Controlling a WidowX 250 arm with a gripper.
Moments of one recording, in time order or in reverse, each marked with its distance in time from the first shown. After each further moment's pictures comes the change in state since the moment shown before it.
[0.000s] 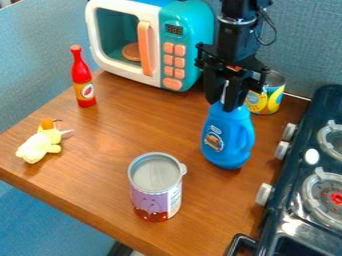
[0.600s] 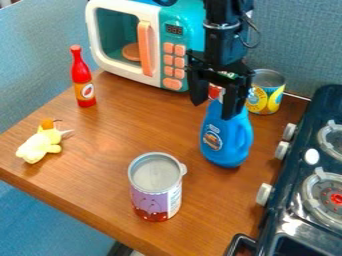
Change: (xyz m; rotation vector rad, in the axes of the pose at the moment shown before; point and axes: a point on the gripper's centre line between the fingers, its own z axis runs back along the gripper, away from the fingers) arm -0.005 0.014 -0.007 -0.063 0.003 -0.001
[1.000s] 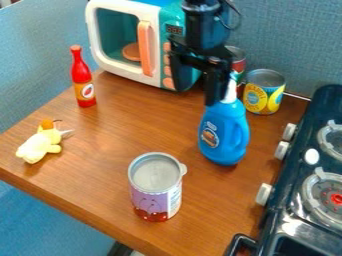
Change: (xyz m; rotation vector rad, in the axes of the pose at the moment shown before) arm -0.017 0.020 0.023 0.025 -0.022 0.015
